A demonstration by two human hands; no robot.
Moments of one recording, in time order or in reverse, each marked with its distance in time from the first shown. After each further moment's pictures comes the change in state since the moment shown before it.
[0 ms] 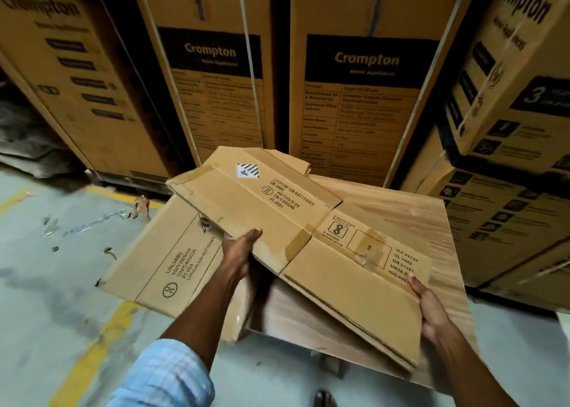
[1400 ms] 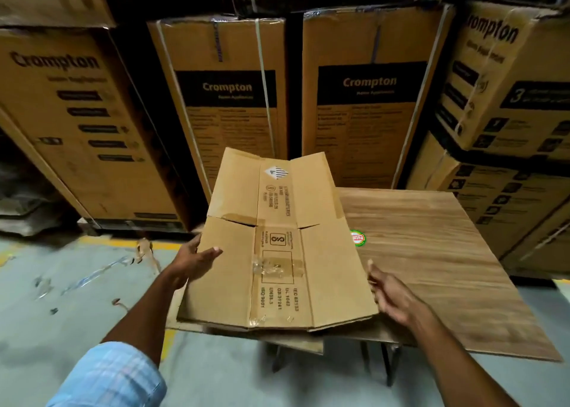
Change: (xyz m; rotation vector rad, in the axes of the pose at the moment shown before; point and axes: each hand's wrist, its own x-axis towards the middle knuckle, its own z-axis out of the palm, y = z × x) left_hand 0.076 0.175 -0.243 0.797 -0.349 0.309; right_hand -0.081 0.096 0.223 -0.203 -0.238 0.020
